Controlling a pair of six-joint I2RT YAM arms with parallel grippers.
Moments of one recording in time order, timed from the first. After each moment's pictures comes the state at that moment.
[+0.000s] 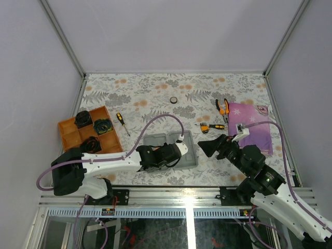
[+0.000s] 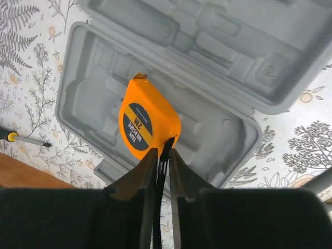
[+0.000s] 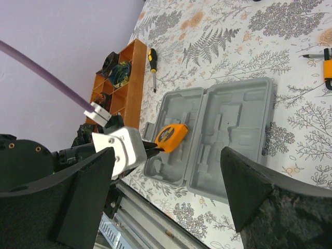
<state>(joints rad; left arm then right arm) -1.18 1.41 0.87 -0.54 -0.42 -0.03 0.76 0.35 0.42 -0.25 0.09 0.80</state>
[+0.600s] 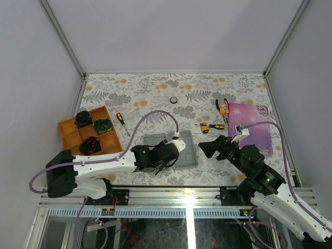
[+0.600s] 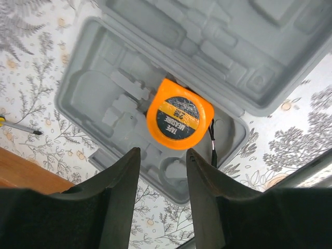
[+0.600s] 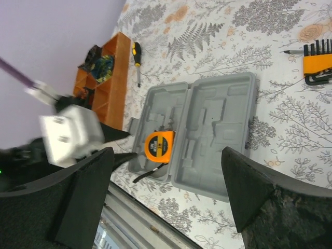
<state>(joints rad) -1.20 1.38 0.88 -0.58 -0.42 -0.14 0.76 0.33 0.42 -0.30 0.12 0.77</state>
